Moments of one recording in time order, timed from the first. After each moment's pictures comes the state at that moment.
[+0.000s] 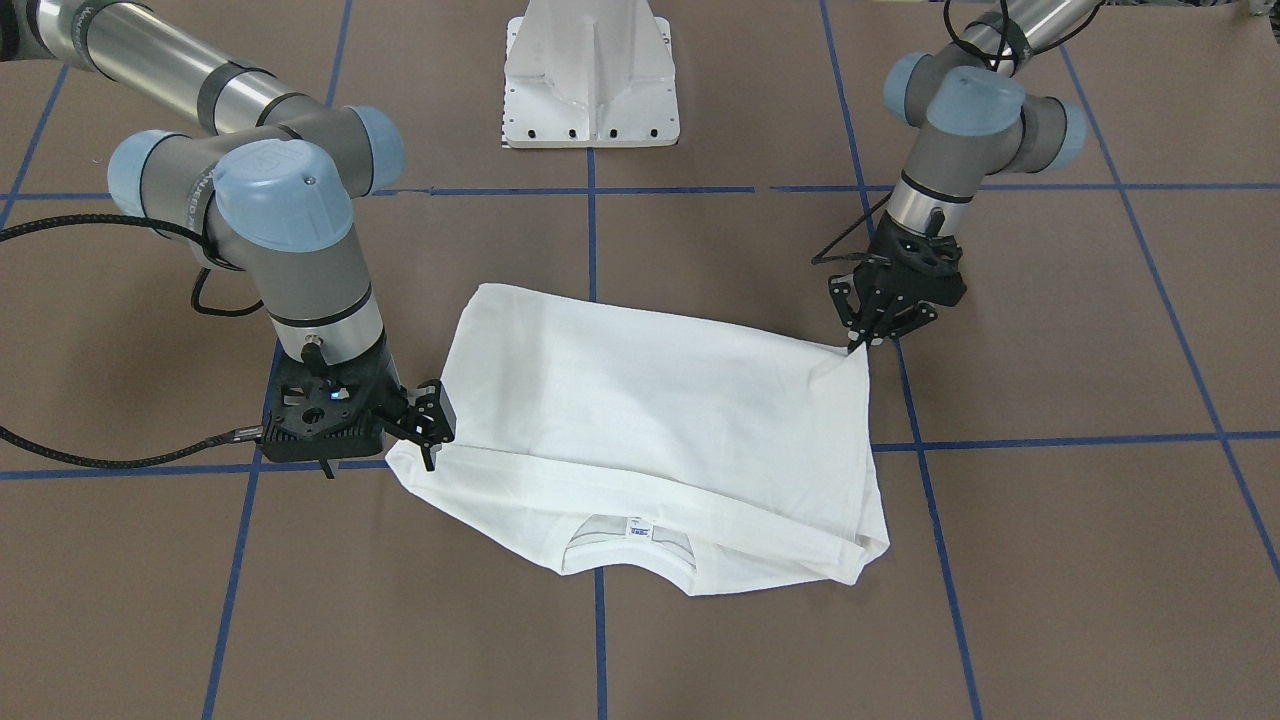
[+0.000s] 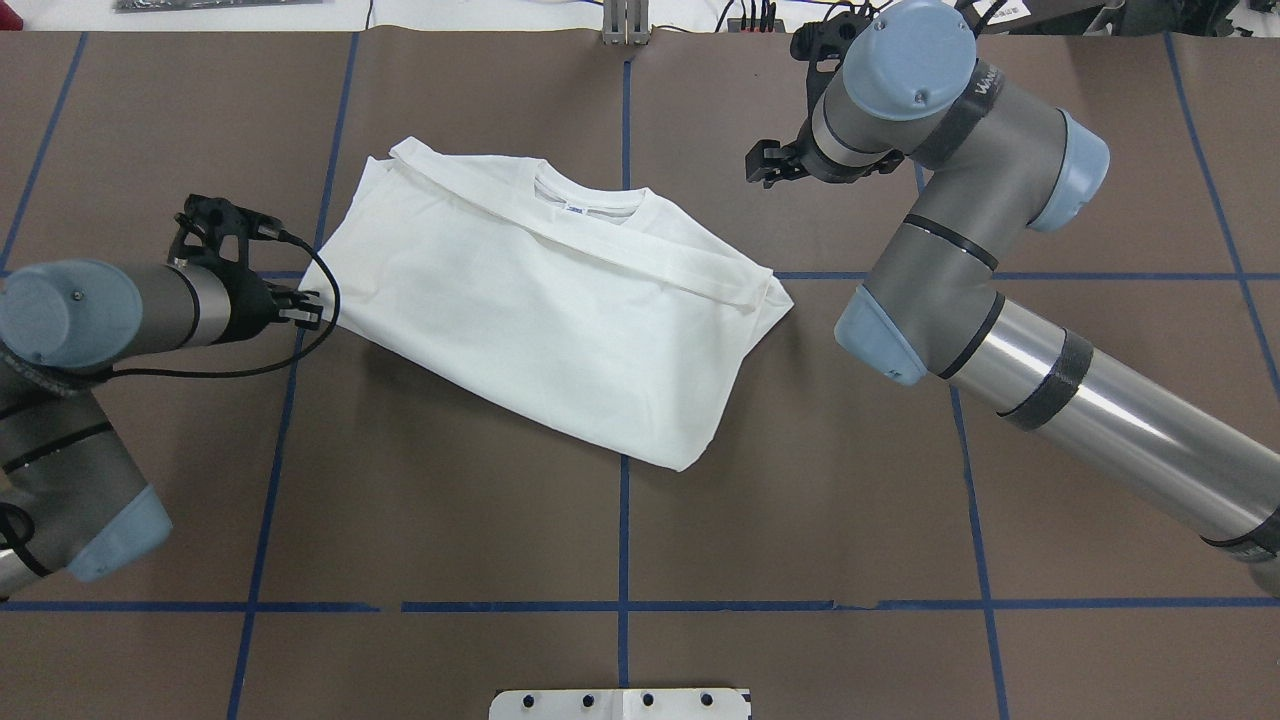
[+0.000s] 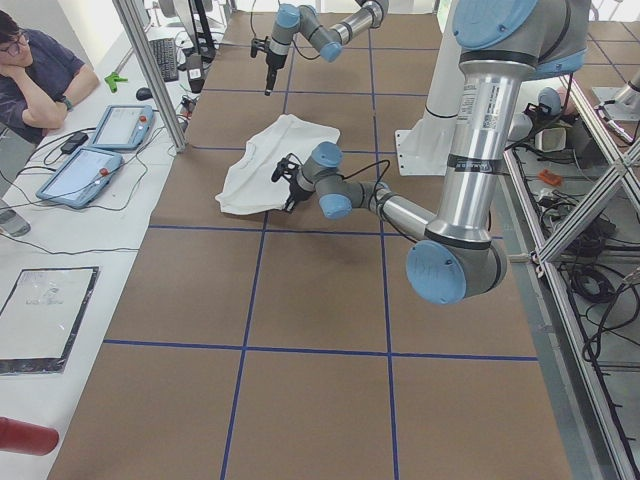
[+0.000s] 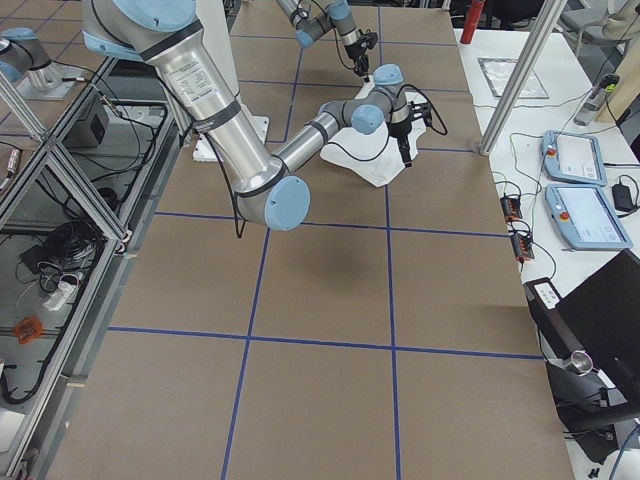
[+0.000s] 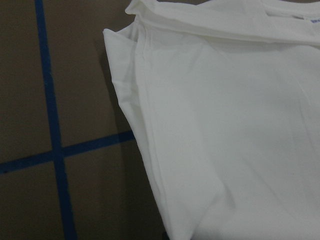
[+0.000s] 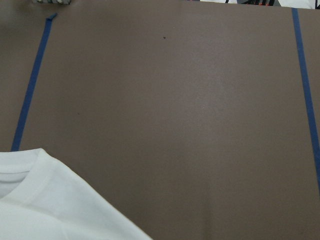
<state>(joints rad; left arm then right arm) -0.74 -1.75 -1.67 -2.28 -1.65 -0.78 0.80 -0.91 1.53 -1.40 1.78 0.97</state>
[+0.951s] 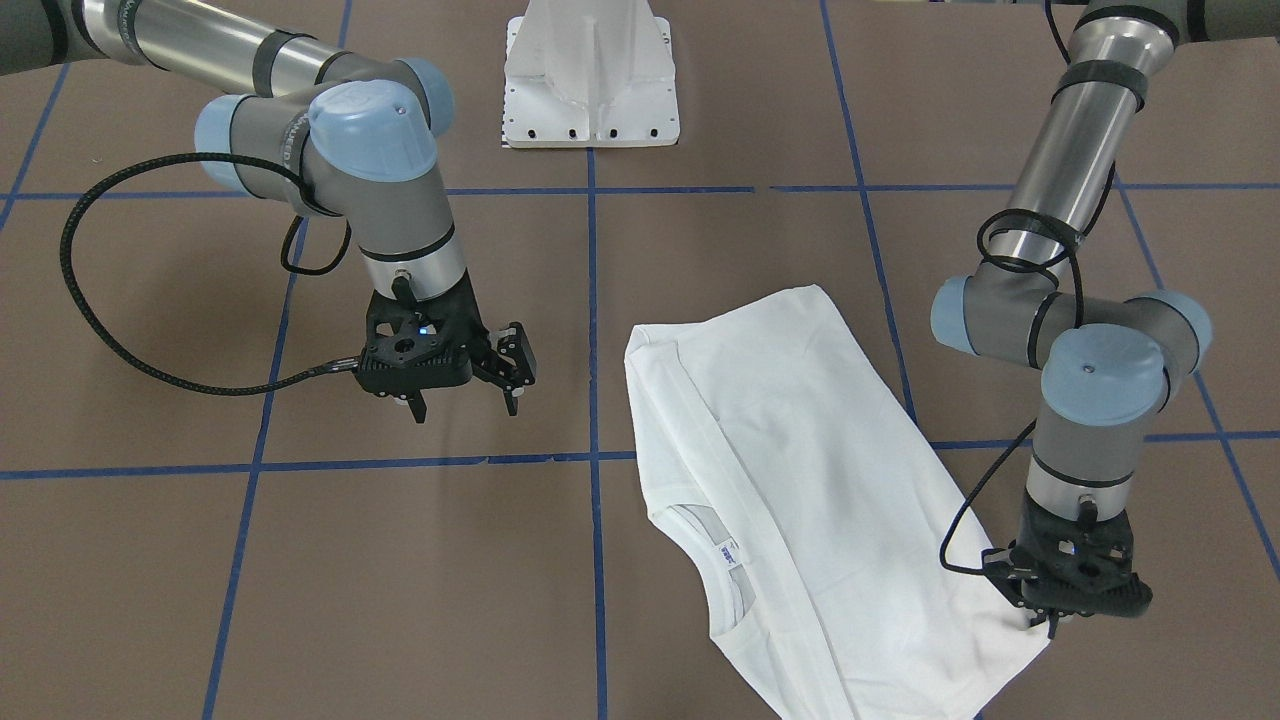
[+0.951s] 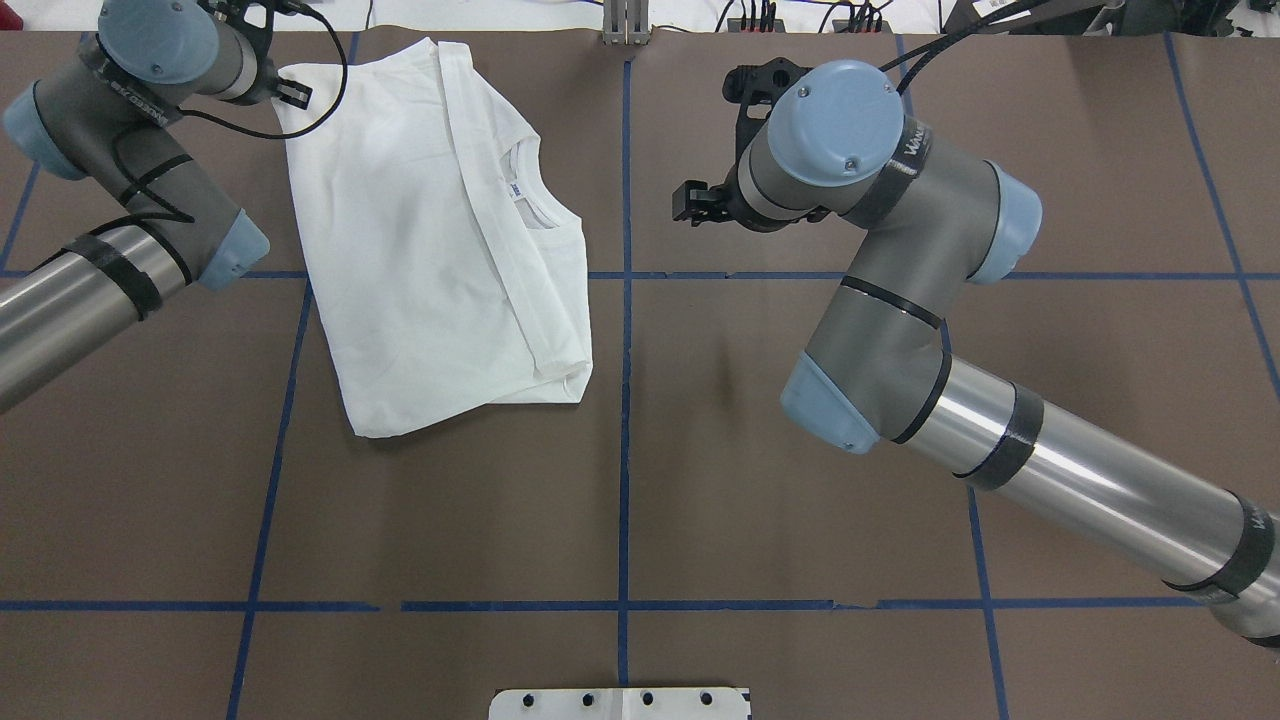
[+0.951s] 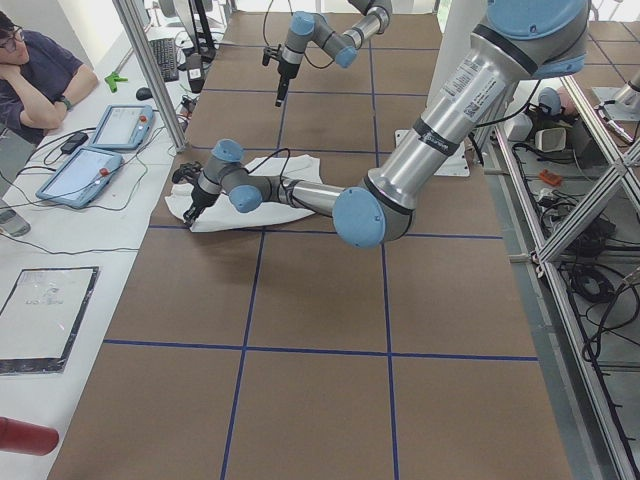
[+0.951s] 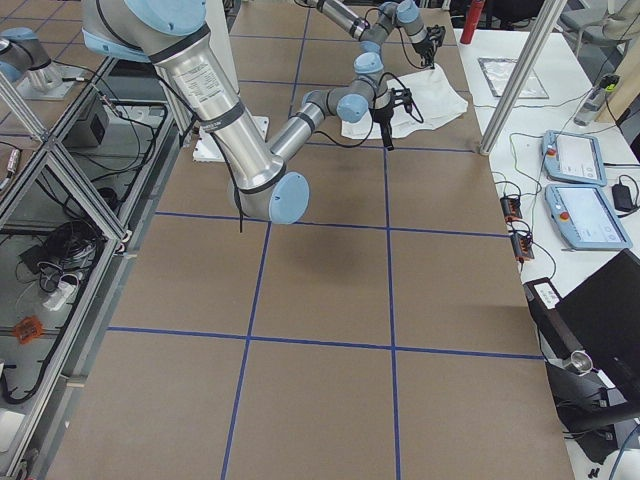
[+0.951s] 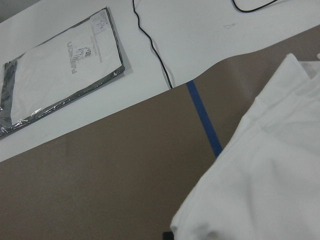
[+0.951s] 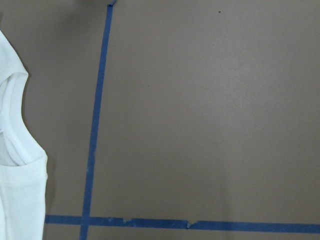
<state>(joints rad) -0.99 -2.26 -1.01 -2.28 -1.65 -0.51 0.68 -0.87 1.59 -1.40 1.73 1.13</state>
